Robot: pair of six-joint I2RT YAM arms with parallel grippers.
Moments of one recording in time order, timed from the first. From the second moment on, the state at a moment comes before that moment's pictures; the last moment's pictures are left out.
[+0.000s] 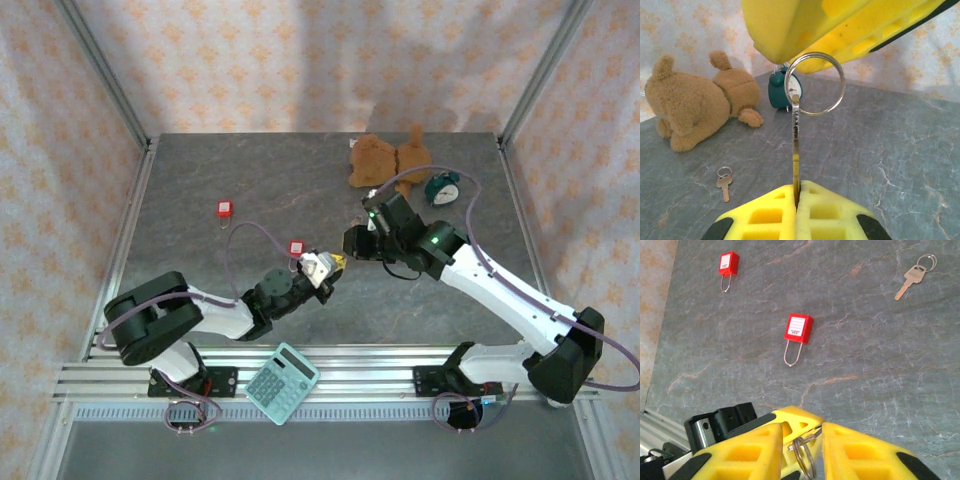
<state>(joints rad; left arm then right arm) -0.93 1.54 0.42 1.06 -0.10 0.06 0.76 1.23 1.18 -0.76 -0.03 0.70</state>
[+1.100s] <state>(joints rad) -0.65 1.32 0.91 -0.23 0.52 -0.34 0.53 1.07 0.57 0.20 -0.57 0.61</state>
